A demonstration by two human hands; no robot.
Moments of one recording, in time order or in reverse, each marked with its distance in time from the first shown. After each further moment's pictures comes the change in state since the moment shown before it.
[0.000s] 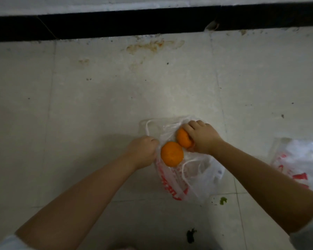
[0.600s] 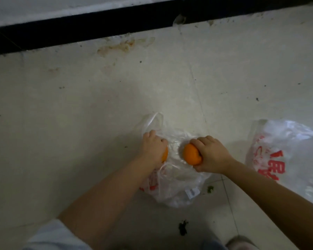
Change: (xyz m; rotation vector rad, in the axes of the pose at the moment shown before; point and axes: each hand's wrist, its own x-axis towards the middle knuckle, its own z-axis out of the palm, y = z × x) left_hand 0.031 0.077 0.004 0.310 -0.051 0.073; right_hand -0.082 0.033 0.049 0.239 0.080 0.105
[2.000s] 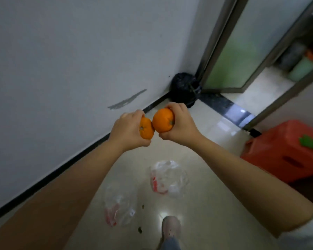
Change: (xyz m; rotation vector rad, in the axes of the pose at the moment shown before) left_hand -0.415 0.155 -0.643 -0.379 0.540 0.448; right_hand -0.520 -0.121 -0.596 0.555 0.885 0.451
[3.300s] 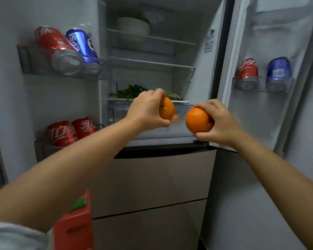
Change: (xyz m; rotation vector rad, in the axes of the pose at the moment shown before) left_hand -0.279 0.988 0.125 -0.219 0.174 1.314; right_hand -0.778 0.233 -0.672 -0.677 0.936 0.467
